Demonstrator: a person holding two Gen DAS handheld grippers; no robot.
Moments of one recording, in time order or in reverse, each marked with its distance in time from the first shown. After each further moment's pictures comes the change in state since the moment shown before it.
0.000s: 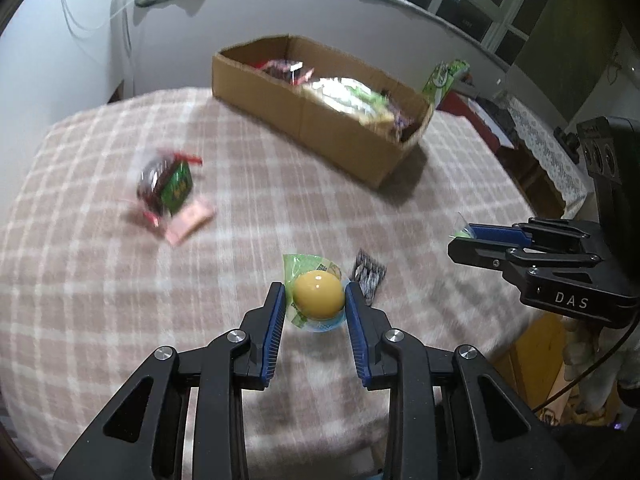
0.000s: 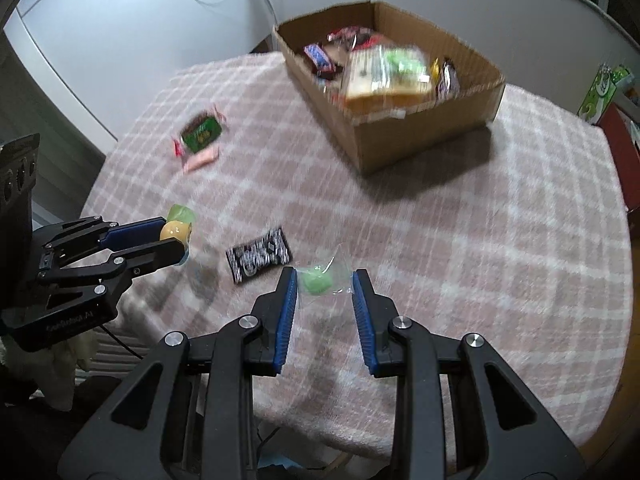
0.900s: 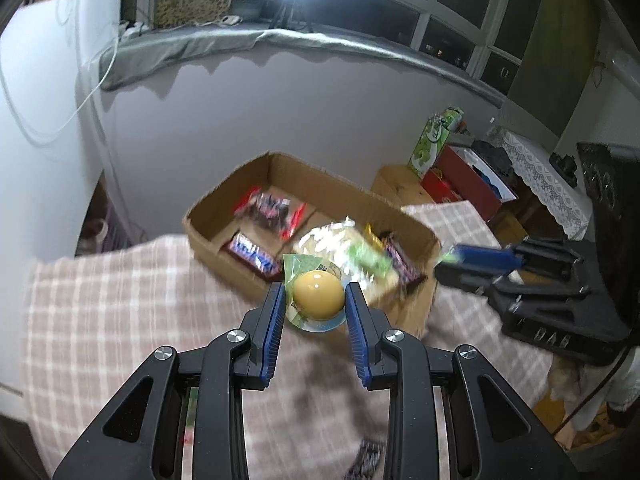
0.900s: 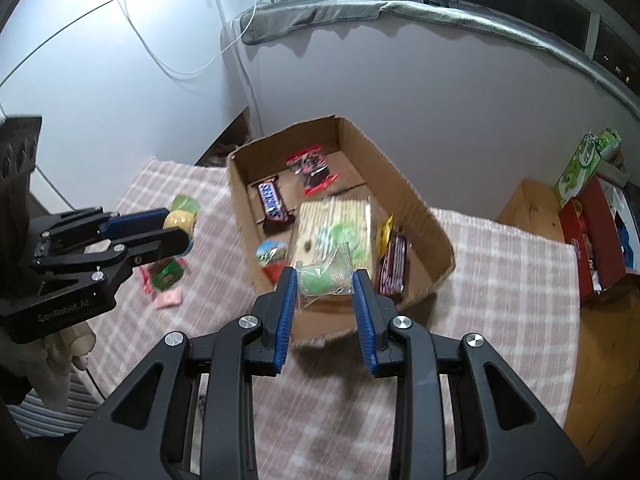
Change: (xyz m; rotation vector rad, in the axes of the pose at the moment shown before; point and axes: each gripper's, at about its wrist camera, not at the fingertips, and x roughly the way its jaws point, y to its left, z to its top) left arm 0.013 -0.010 0.149 0.094 -0.141 -0.004; right arm -0.016 -0.039 0.129 -0.024 -0.160 -0.071
